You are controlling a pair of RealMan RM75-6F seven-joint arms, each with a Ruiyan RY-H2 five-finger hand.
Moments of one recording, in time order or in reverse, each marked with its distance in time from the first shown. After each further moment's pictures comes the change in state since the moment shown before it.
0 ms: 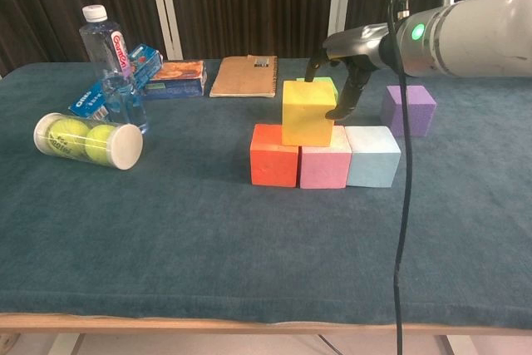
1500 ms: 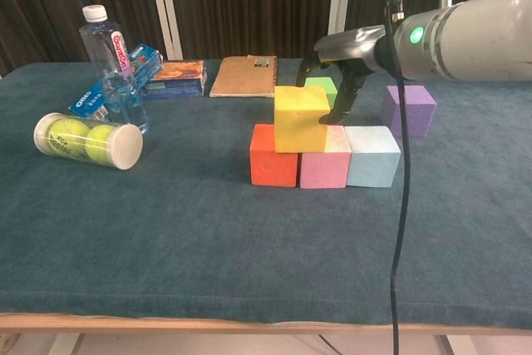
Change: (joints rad) left arm -0.001 -0.004 -0.002 0.010 -0.003 -0.007 -0.005; right arm 0.007 0.012 -0.026 -0.032 -0.054 -0.006 0.020
